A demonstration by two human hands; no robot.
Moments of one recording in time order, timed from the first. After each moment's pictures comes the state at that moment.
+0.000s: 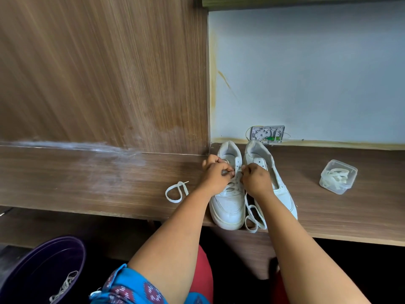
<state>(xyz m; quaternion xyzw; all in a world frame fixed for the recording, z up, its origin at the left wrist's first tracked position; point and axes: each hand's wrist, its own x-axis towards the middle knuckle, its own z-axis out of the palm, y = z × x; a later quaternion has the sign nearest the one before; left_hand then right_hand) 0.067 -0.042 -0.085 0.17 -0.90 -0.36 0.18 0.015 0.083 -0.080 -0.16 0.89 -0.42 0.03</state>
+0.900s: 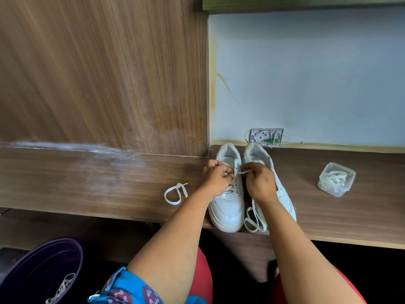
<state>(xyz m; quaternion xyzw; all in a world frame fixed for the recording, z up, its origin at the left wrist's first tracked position) 0.064 -0.035 -0.088 0.19 -0.86 -0.44 0.17 0.025 0.098 -0.070 -0.23 0.85 -0.47 -0.07</state>
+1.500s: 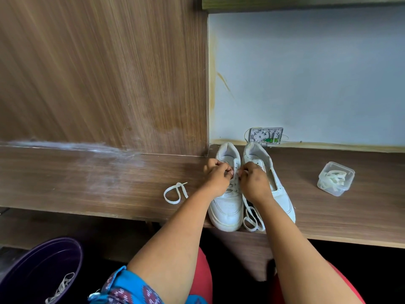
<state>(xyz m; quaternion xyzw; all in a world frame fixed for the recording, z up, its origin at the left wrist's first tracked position) 0.067 -0.031 -0.083 0.20 -0.90 -0.36 0.15 0.025 0.086 -0.074 -0.22 0.88 -0.42 -0.03</state>
